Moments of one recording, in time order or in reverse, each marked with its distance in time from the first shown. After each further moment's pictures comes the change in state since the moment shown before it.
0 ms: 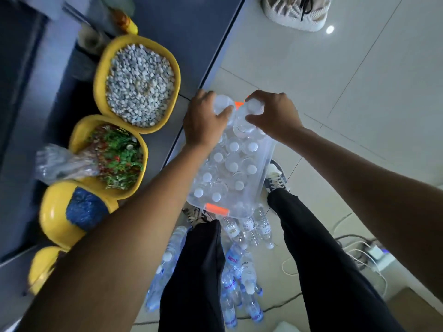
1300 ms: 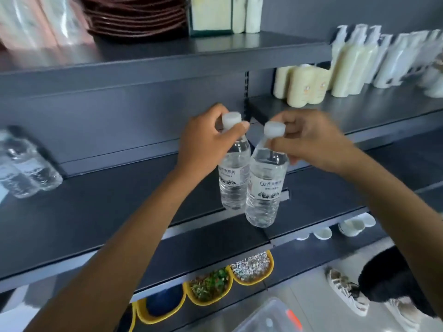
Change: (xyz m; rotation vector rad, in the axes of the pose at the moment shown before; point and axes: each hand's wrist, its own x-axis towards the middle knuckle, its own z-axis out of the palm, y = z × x) left_hand -0.272 0.153 -0.730 -0.288 1.031 0.181; right_hand -0.391 -0.600 -0.376 0.156 -0.218 -1.185
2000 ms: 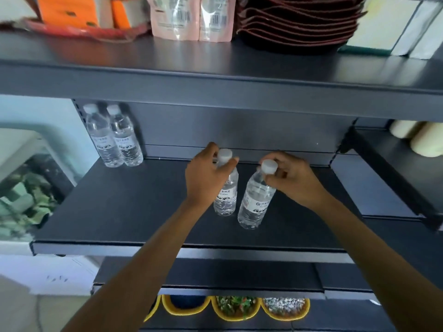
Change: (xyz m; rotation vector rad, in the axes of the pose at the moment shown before) left_hand -0.023 -0.194 -0.111 0.316 0.348 -0.339; right_hand 0.148 0.038 0.204 0.069 -0.245 -0.191
